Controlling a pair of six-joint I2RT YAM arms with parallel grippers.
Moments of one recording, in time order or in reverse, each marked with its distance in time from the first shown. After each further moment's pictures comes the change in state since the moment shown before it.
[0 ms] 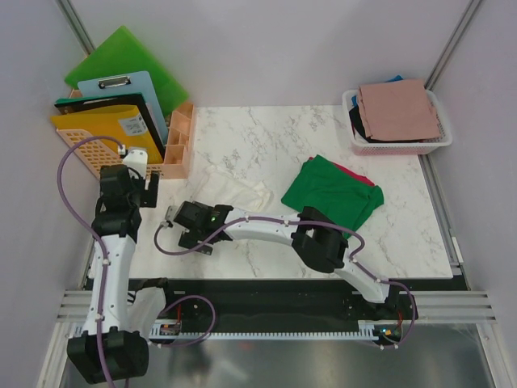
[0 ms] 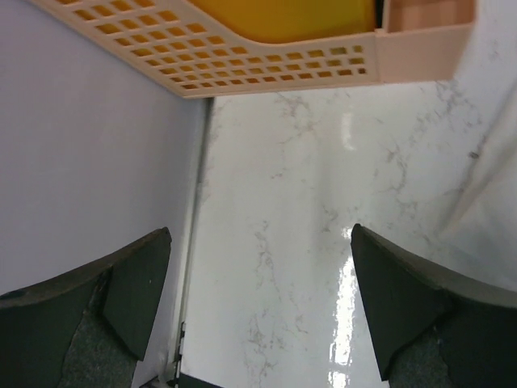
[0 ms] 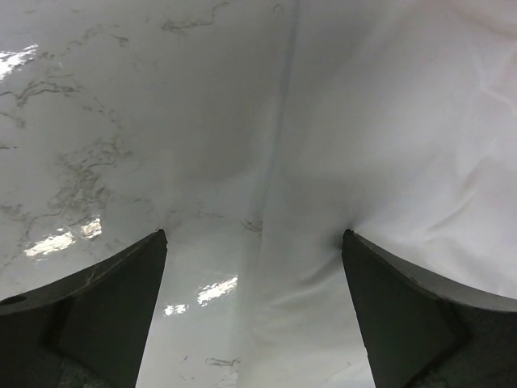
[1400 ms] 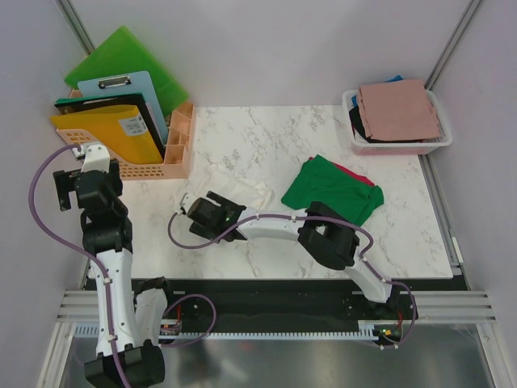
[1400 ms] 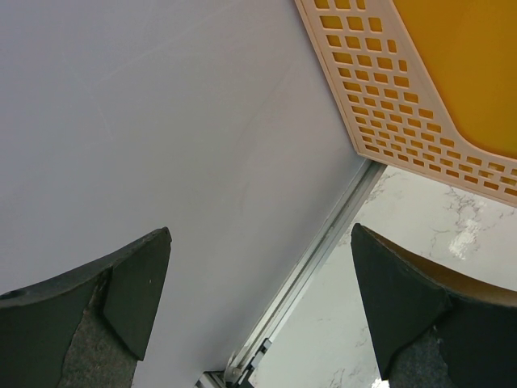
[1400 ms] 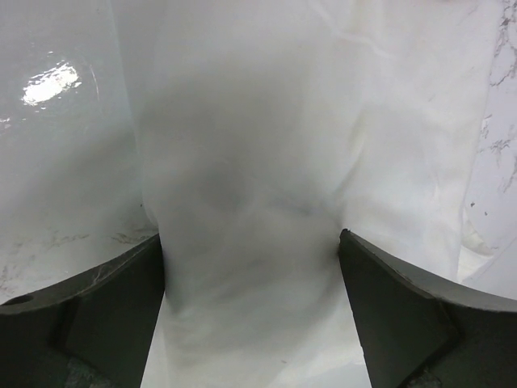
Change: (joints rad) left arm 0.142 -0.144 0.001 0.271 -0.364 0.027; right arm -0.055 -0.092 -0.259 0.269 0.188 0.033
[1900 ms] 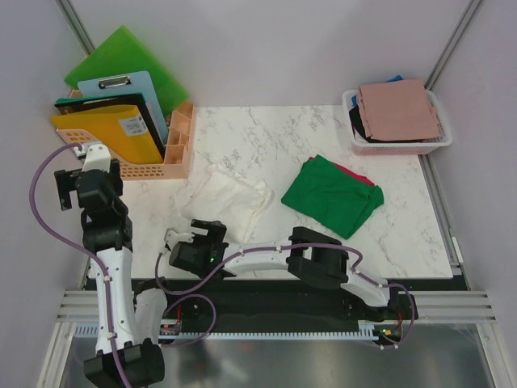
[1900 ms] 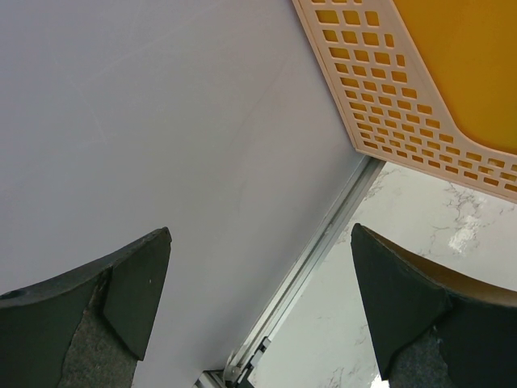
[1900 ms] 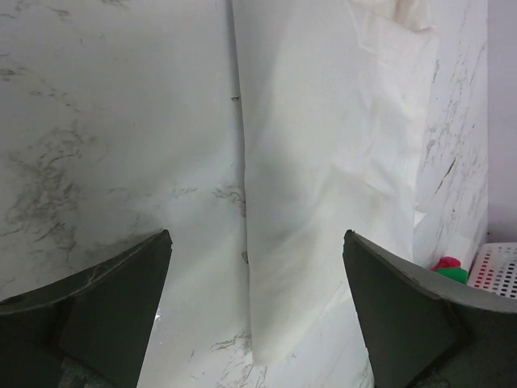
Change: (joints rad) left arm 0.001 0.011 -0.002 0.000 0.004 0.000; right arm 0.220 0.051 0.010 0.016 0.374 -0.049
